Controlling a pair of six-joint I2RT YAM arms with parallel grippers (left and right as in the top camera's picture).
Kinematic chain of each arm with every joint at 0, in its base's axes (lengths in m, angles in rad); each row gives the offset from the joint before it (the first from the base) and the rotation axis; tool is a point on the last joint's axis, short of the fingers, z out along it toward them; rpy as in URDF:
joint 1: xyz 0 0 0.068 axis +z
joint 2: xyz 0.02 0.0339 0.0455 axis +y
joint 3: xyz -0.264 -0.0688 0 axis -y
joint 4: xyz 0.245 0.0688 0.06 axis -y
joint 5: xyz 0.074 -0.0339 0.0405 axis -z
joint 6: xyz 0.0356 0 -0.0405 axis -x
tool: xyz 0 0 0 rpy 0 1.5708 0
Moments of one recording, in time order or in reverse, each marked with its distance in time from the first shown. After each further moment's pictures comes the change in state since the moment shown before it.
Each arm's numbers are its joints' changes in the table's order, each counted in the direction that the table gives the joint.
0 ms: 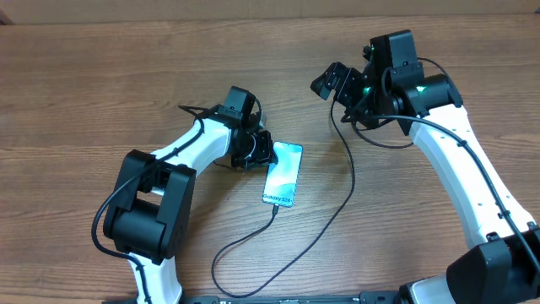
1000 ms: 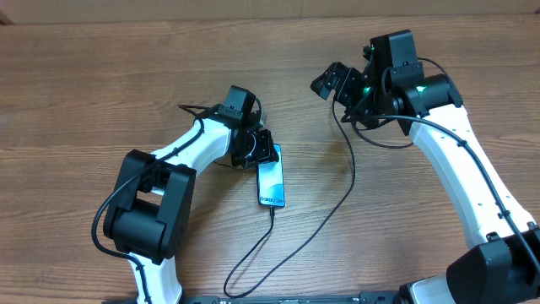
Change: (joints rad) left arm 0.000 0.000 0.000 0.021 -0.004 0.000; right arm 0.000 0.000 0.000 0.001 0.000 0.000
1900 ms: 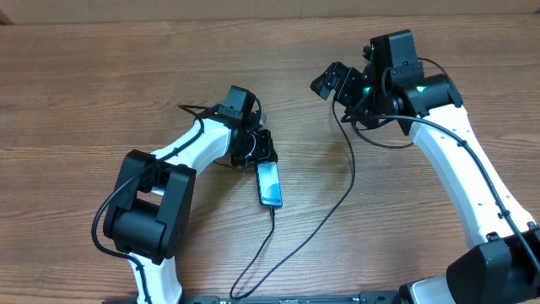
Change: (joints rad) left arm 0.000 0.000 0.000 0.000 -0.007 0.000; right arm 0.000 0.000 0.000 0.001 0.000 0.000
